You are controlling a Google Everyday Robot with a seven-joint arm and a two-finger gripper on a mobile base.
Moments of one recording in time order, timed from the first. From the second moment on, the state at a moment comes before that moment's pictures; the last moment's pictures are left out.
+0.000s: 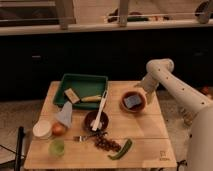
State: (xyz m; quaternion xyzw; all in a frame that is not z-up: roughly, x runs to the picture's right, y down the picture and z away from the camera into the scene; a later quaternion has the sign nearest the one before) arm 0.251 0.047 0.893 -0.26 -0.13 -0.23 0.93
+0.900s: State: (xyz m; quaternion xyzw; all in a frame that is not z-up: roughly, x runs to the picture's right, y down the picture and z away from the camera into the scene) arm 0.226 0.052 0.890 -0.25 -0.15 -0.26 0.92
